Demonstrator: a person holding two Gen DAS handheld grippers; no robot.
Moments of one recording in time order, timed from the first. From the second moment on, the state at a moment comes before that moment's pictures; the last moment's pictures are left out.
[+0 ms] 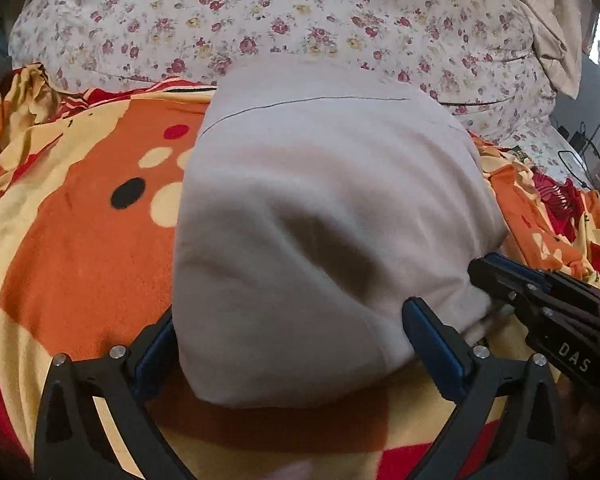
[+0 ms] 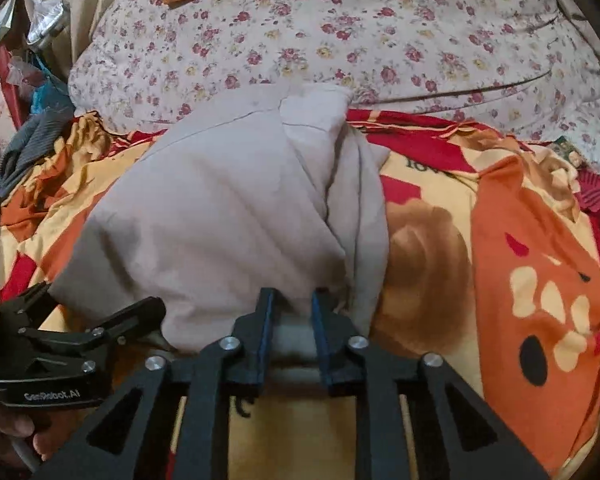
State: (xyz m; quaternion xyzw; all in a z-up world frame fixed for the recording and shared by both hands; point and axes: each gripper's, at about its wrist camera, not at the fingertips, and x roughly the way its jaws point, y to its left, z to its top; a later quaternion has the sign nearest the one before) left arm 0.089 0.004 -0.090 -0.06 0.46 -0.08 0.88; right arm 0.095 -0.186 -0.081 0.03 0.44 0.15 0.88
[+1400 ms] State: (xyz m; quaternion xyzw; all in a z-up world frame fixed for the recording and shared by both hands) left arm -0.070 -0.024 0.039 -0.03 0.35 -0.02 0.93; right arm -0.087 -0.227 0.061 -0.01 0.35 0.03 0.94
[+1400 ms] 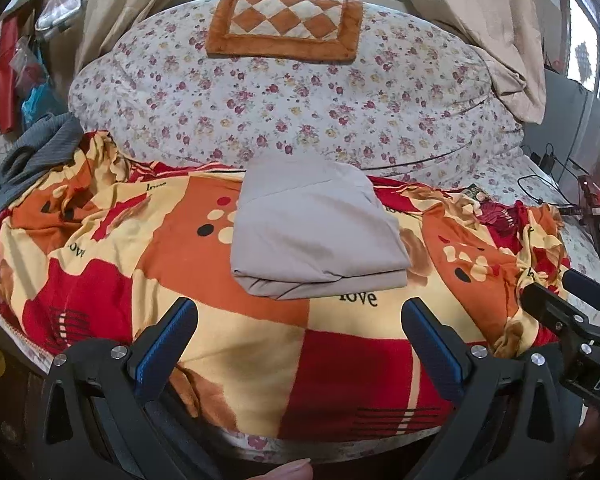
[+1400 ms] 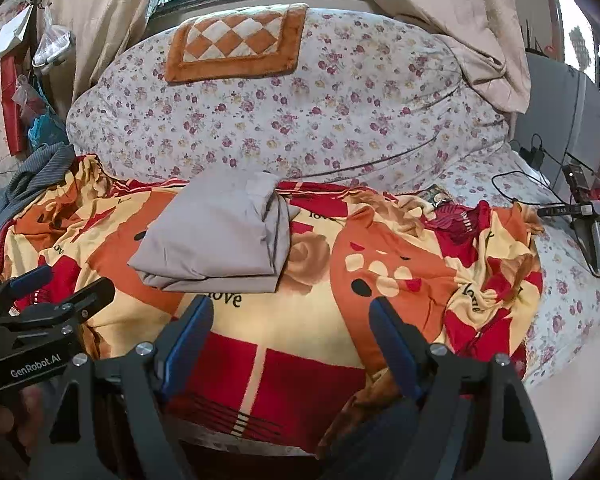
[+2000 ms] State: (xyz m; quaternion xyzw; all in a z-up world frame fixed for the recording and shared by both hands) left arm -0.069 -0.025 0.031 -0.03 0.36 -0.02 0.93; right arm -0.087 -0.226 0.052 -0.01 0.36 0.03 0.93
